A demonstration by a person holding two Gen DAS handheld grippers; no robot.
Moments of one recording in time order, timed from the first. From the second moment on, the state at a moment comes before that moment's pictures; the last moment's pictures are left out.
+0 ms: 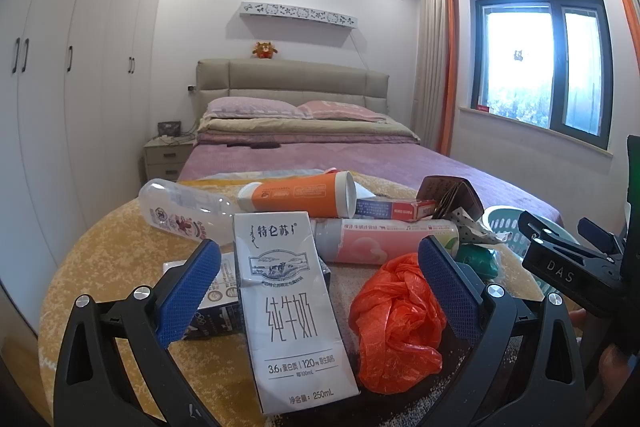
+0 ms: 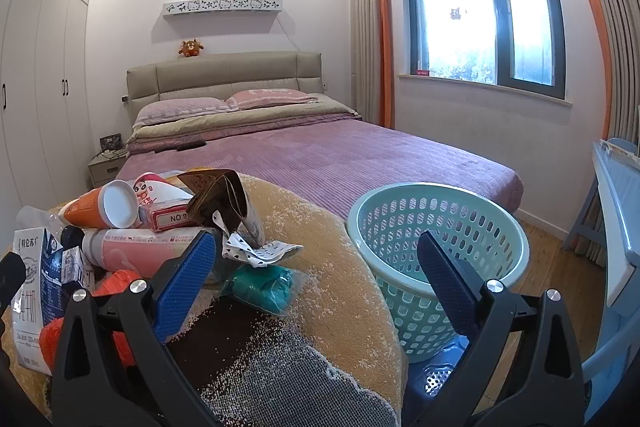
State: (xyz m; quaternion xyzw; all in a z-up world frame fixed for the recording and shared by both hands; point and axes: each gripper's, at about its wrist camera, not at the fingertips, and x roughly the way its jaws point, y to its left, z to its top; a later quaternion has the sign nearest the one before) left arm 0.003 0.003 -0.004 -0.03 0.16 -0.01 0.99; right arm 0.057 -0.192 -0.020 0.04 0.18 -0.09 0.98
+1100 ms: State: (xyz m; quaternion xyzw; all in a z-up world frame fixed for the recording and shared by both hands) left arm 0.035 0.031 -0.010 -0.09 0.35 -0.01 0.93; right arm 0.033 -0.149 0.003 -0.02 0.22 0.01 0.98
